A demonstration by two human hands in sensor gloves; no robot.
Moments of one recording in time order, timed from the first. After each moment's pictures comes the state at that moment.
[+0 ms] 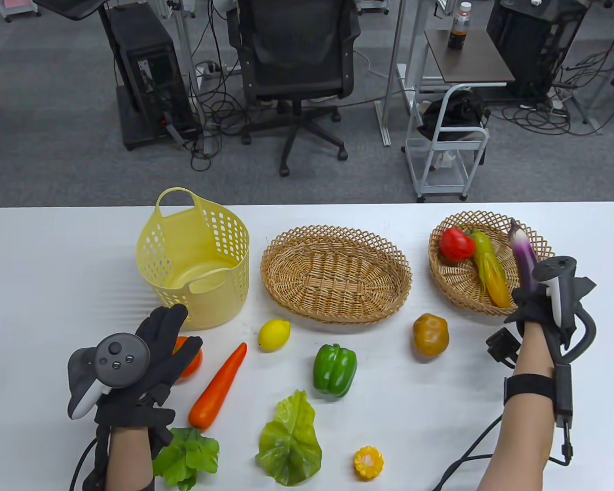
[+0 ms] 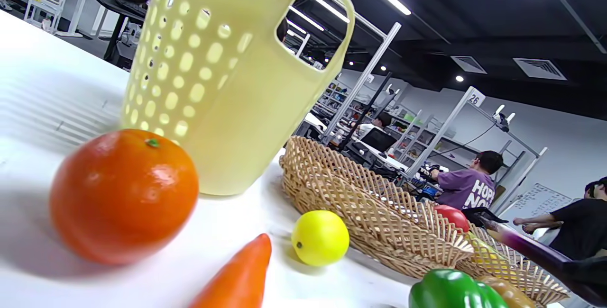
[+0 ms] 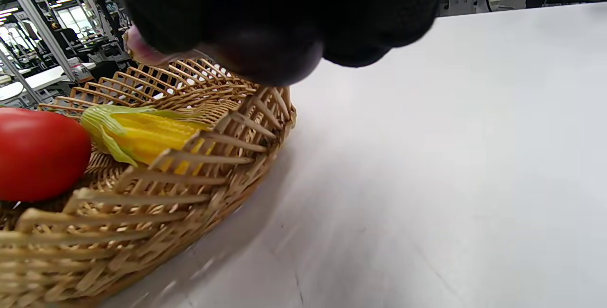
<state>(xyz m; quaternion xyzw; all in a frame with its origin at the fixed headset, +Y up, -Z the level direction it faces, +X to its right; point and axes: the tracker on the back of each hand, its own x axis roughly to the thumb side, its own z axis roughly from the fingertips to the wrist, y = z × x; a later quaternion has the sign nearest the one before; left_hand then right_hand) -0.300 -0.637 -0.297 -0.02 -0.10 0.25 0.96 0.369 -0.694 -0.413 -0.46 0.04 0.86 0.20</state>
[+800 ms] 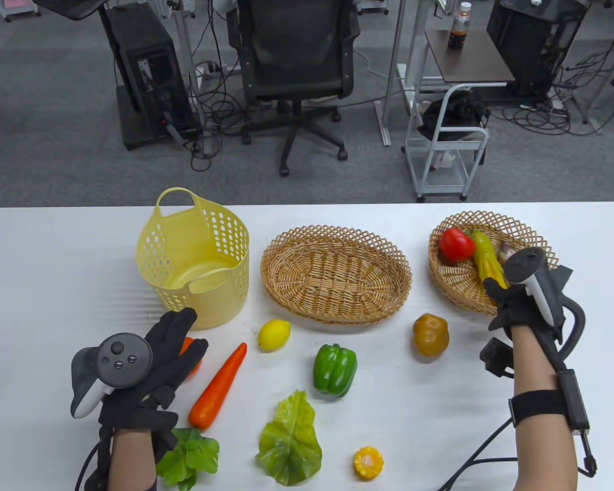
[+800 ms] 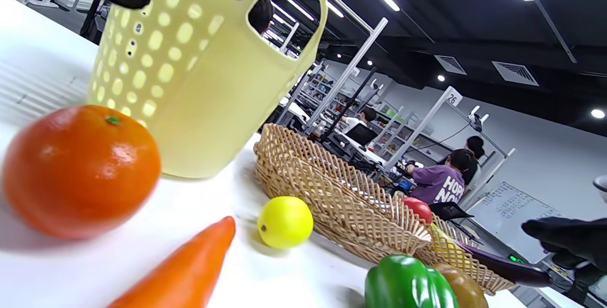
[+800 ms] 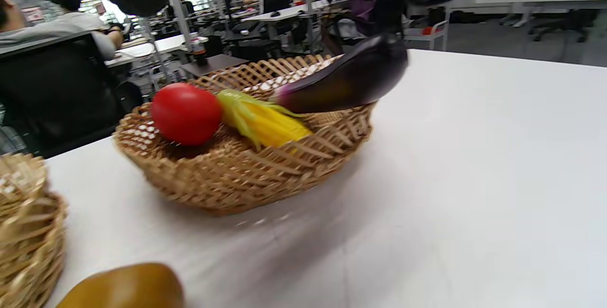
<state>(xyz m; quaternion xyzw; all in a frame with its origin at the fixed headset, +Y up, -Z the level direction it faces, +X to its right) -0.290 -0.635 -0.294 -0.04 -0.13 0.28 0.95 0.299 -0.644 -0.396 -0.28 0.07 0.95 0.14</state>
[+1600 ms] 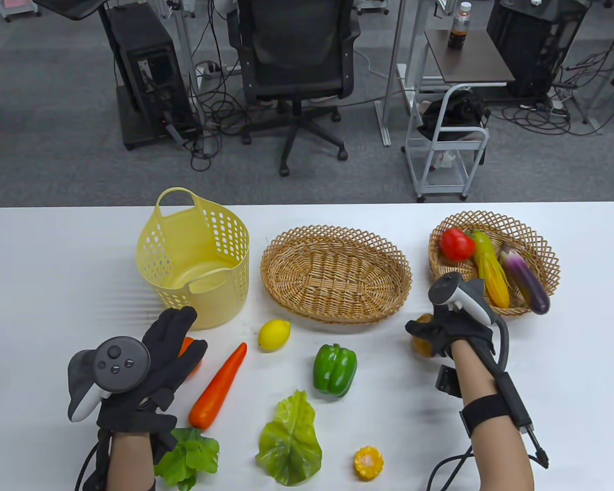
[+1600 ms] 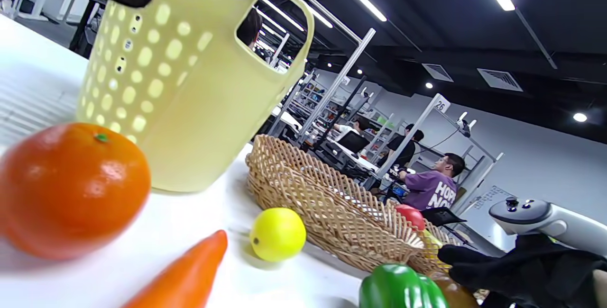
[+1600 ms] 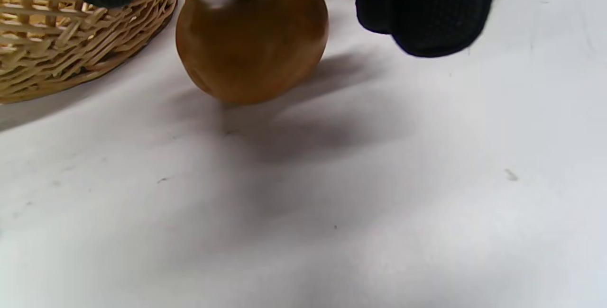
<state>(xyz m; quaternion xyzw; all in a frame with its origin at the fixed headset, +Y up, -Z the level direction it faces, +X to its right) -0.293 -0.632 -0.290 -0.02 -0.13 0.27 0.95 0.222 -0.729 -0.412 -0.15 0.32 0.93 0.13</state>
